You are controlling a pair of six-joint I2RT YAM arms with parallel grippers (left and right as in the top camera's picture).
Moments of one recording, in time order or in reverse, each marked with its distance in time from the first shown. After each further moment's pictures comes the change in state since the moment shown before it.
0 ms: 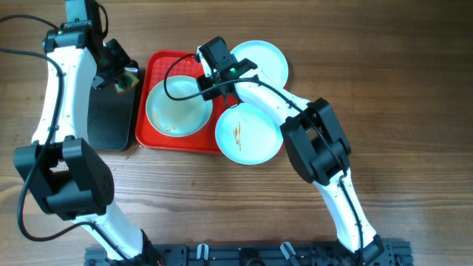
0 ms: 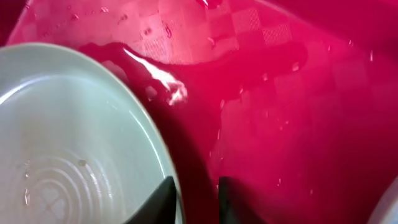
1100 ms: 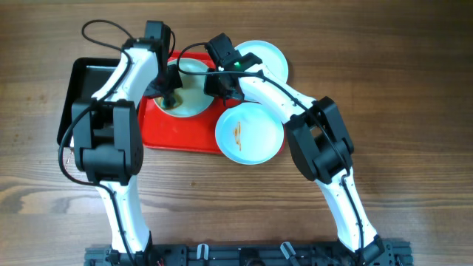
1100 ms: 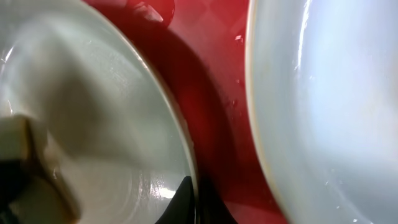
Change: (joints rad) left arm -0.233 0.265 -0.079 0.150 -0.057 0.116; right arm -0.029 -0.001 0.030 -0.127 0.010 0.499
